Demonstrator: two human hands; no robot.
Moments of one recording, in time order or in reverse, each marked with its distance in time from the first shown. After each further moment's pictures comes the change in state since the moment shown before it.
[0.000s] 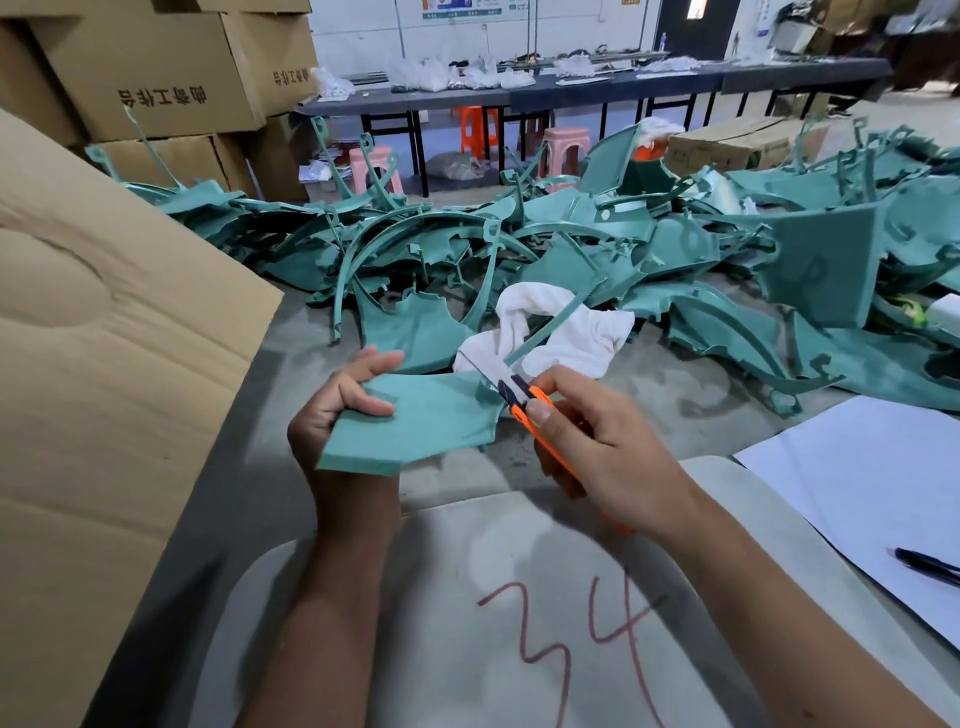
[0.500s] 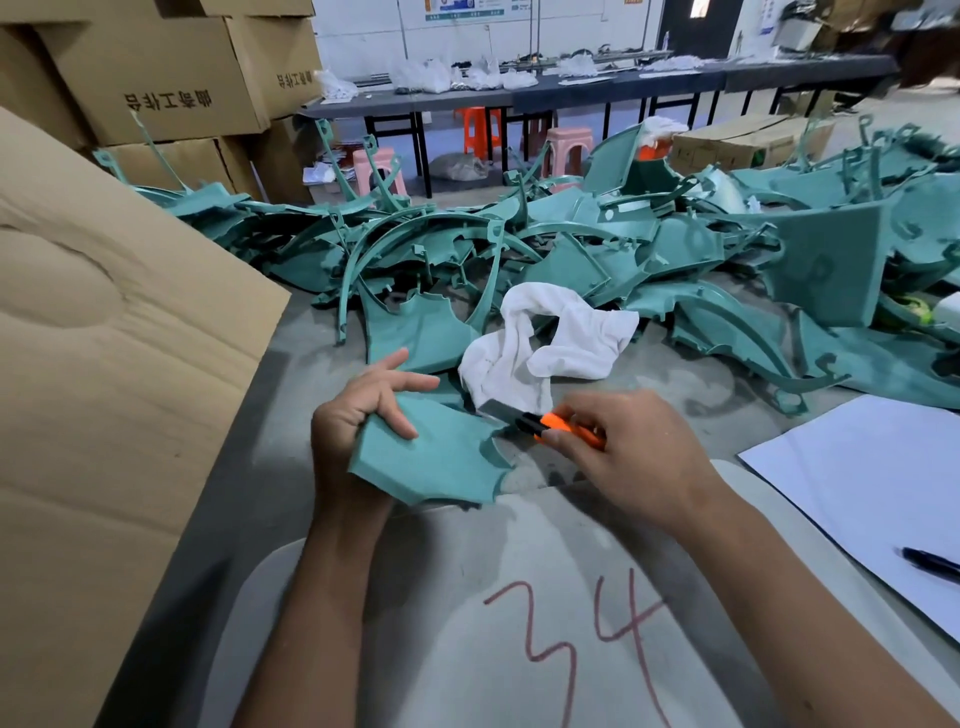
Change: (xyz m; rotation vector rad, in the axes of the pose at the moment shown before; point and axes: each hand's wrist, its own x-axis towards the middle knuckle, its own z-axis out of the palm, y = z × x) left_hand 0.011 0.000 -0.016 0.384 -0.349 0.142; right_hand 0.001 0.014 -0.020 -0.767 0.042 -0.054
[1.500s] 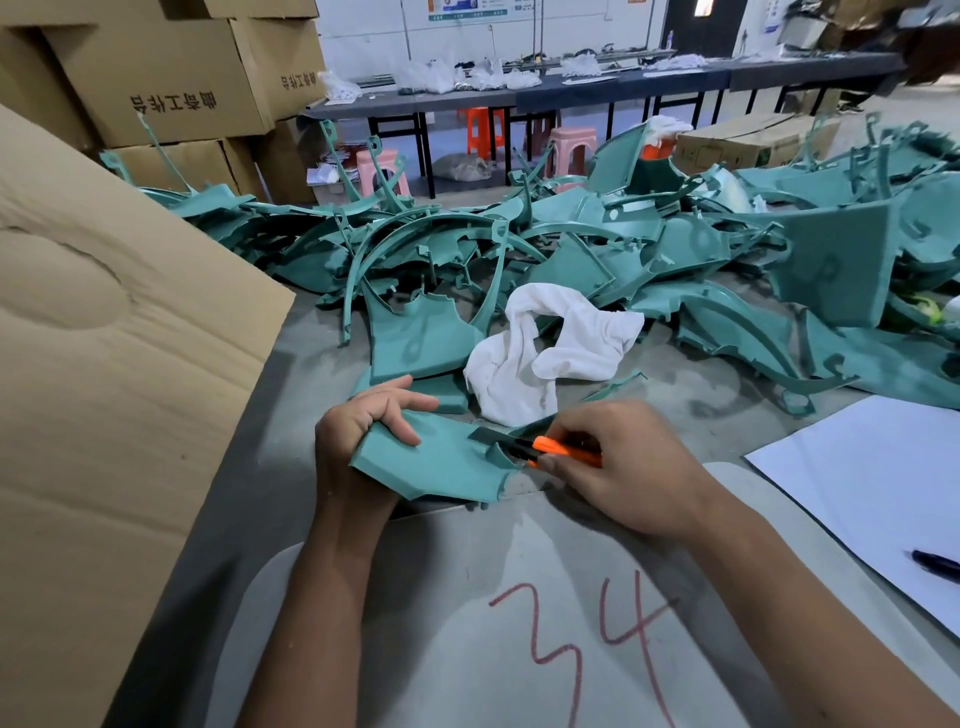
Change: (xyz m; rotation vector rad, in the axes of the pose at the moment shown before) left_hand -0.005 -0.013 -0.012 0.094 -0.069 -0.064; right_hand 0.001 -0.009 -0.001 0.095 -0.148 -0.038
